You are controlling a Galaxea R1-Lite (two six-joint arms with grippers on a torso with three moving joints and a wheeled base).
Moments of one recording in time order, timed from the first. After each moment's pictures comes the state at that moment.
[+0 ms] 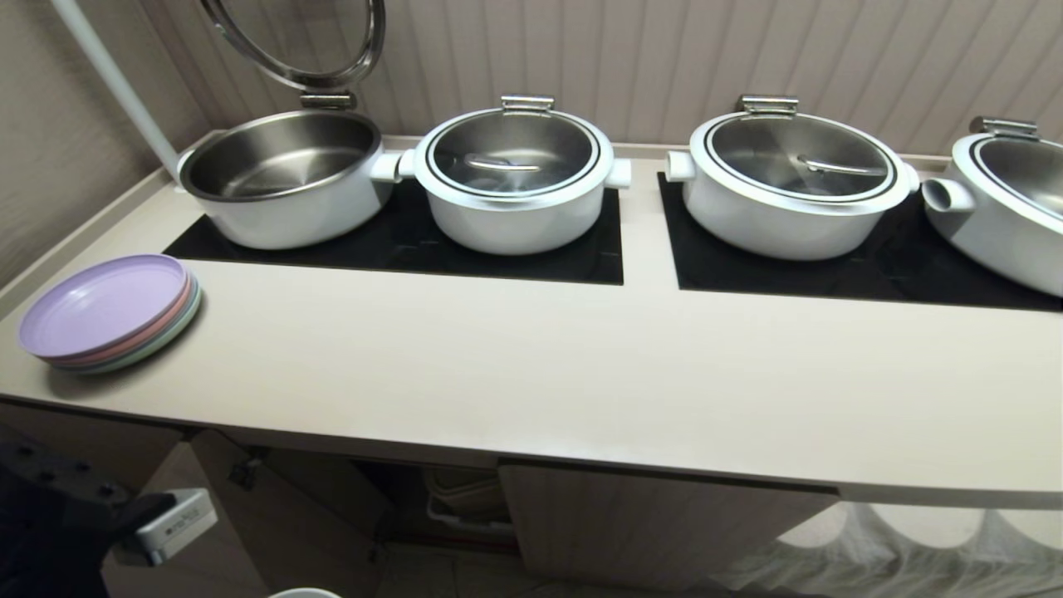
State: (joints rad) left arm -0.48 1.11 -0.57 0.56 -0.13 -0.43; right arm 0.00 0.00 0.00 0.00 -0.01 -0.03
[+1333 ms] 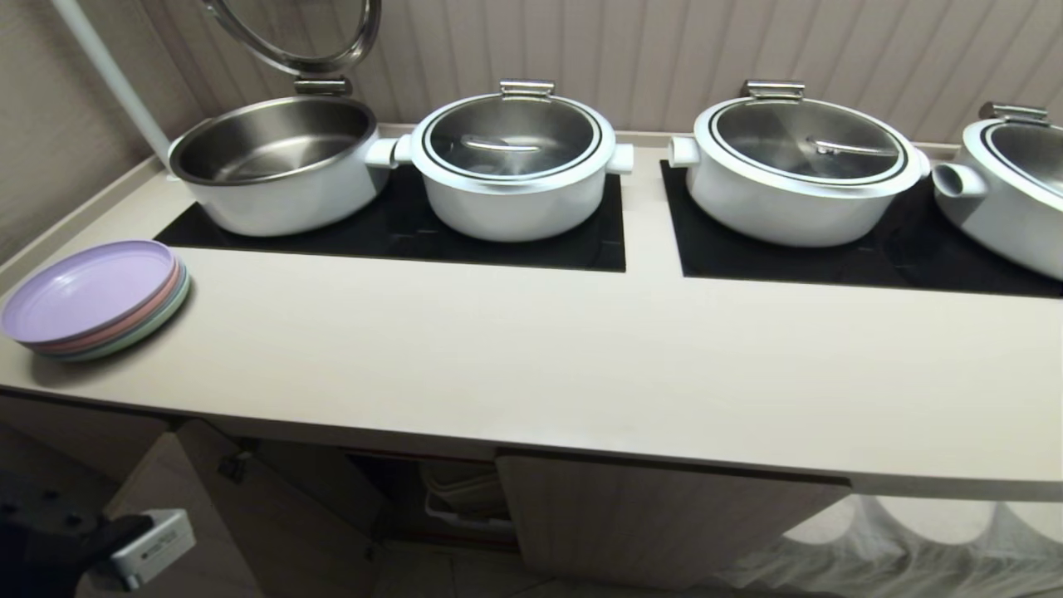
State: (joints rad) left arm -0.48 1.05 -0.53 0.57 -0.13 -0.43; right arm 0.00 0.00 0.00 0.00 -0.01 0.01
